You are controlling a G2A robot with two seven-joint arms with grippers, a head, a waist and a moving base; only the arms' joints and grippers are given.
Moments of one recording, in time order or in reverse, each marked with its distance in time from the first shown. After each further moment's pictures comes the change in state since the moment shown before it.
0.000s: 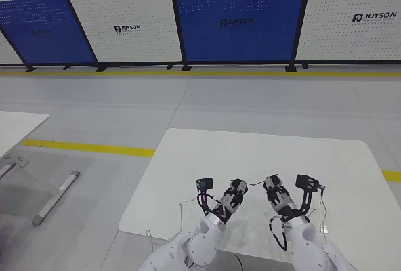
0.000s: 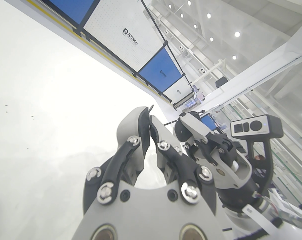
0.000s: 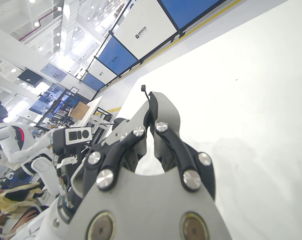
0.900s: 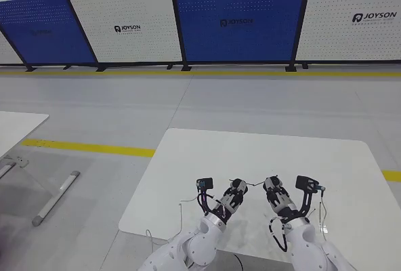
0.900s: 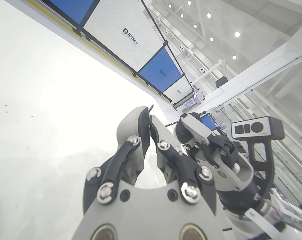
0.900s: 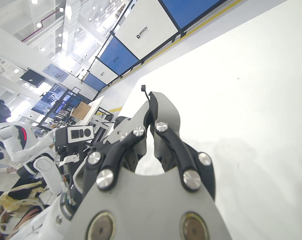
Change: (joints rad) left arm 0.000 0.000 0.000 0.000 0.000 0.000 0.000; right arm 0.007 0.024 -0.027 0.000 0.028 0.009 -0.026
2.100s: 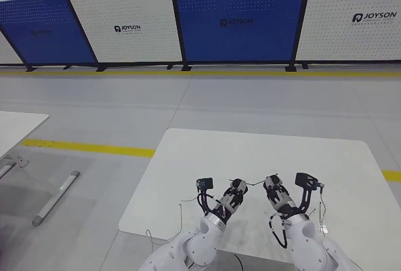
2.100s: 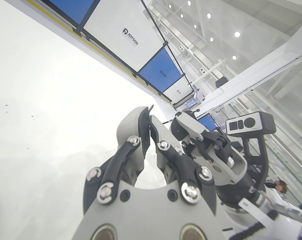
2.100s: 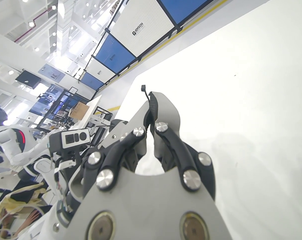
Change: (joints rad) left arm 0.000 0.000 0.000 0.000 0.000 0.000 0.000; right arm 0.057 0.034 -0.047 0.014 0.072 0.055 -0.005
